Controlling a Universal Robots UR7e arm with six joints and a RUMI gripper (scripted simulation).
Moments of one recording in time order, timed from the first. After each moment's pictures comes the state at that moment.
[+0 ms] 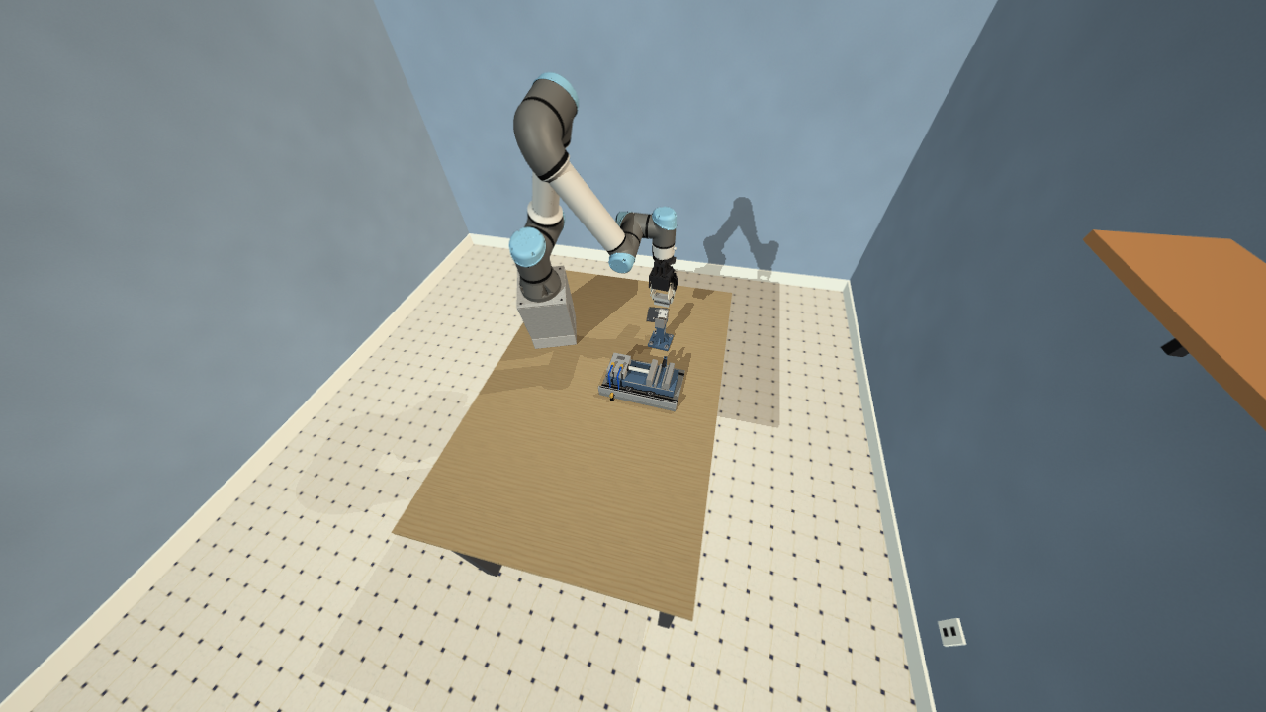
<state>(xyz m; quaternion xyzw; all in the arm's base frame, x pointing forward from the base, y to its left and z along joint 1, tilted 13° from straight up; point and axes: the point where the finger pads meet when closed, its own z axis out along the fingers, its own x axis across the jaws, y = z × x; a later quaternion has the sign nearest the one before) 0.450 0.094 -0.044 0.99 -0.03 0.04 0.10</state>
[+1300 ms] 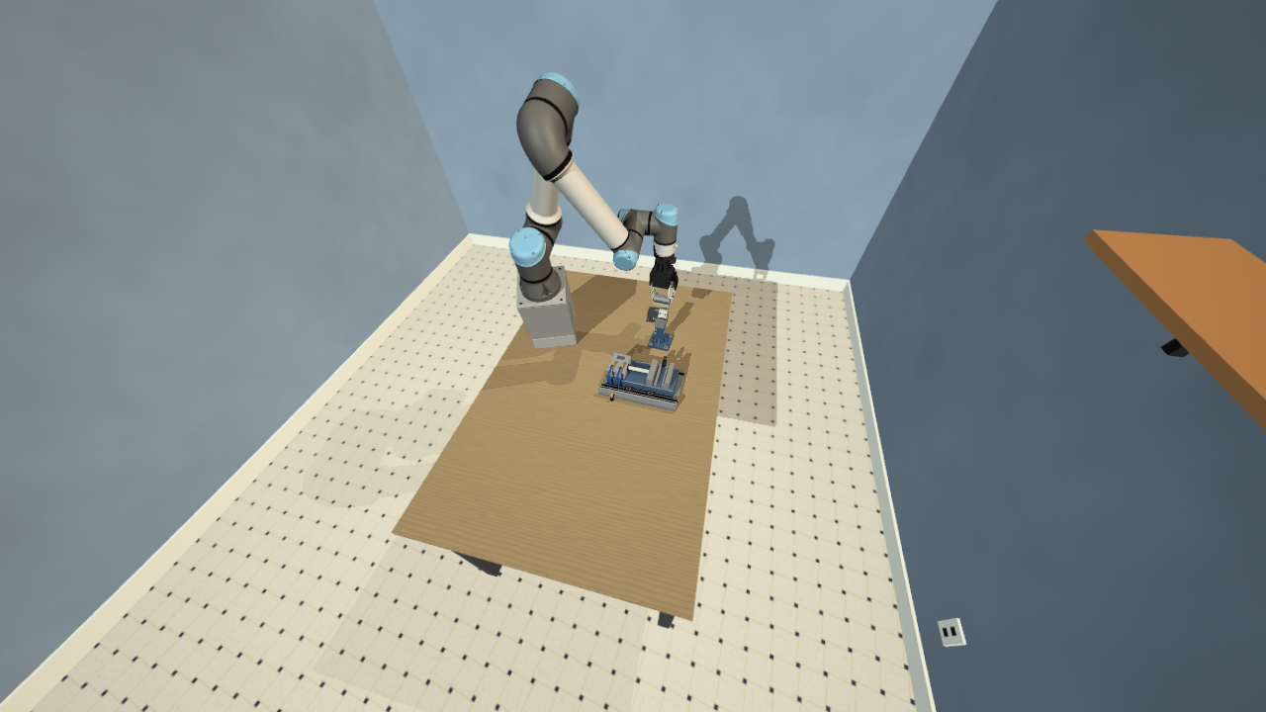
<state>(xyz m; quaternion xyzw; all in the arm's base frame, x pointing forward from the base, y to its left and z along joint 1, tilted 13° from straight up) 0.451 0.095 -0.044 0.99 -0.04 0.04 0.13</state>
